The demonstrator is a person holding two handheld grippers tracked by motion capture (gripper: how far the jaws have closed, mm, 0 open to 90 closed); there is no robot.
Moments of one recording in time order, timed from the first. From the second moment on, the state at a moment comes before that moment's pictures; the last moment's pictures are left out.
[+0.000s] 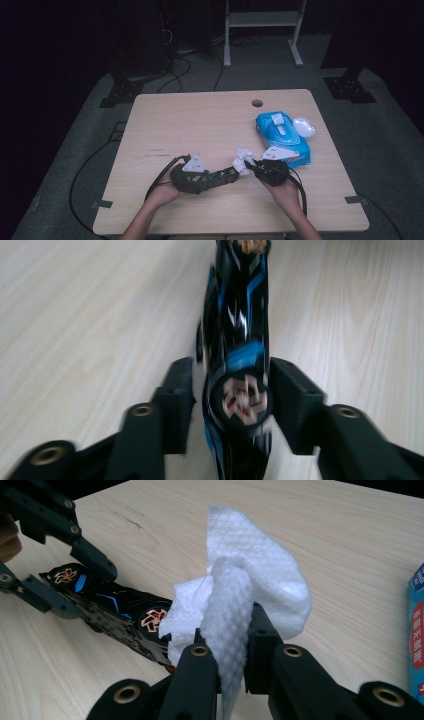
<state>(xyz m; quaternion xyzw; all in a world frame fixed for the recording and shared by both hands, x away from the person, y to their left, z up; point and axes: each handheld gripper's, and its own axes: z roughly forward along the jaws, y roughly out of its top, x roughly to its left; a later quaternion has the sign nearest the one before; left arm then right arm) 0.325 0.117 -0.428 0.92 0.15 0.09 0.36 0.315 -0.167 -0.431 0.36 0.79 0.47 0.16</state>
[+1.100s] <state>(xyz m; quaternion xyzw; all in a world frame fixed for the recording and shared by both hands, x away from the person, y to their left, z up) 0.339 0.055 -0.418 0.94 0.12 0.10 0.32 0.320 -0.165 -0.431 0.35 0.78 0.51 0.07</state>
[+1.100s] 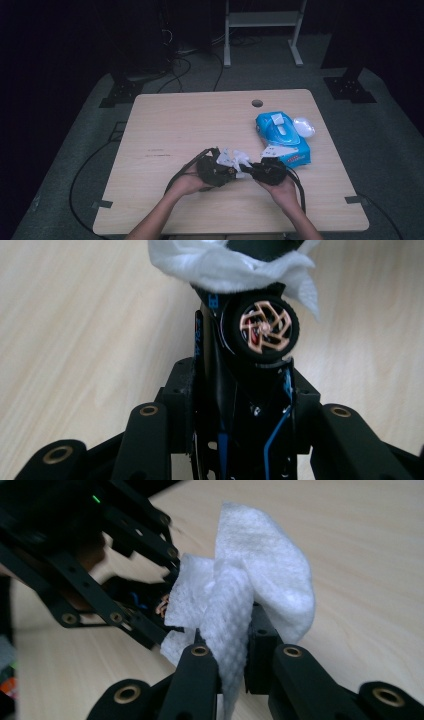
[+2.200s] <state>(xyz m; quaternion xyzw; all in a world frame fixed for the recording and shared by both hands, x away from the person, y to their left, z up) 0.320 0.089 -0.401 0.87 0.13 0.11 0.47 0.300 -0.142 -0.375 0.28 0.79 0.53 0.14</state>
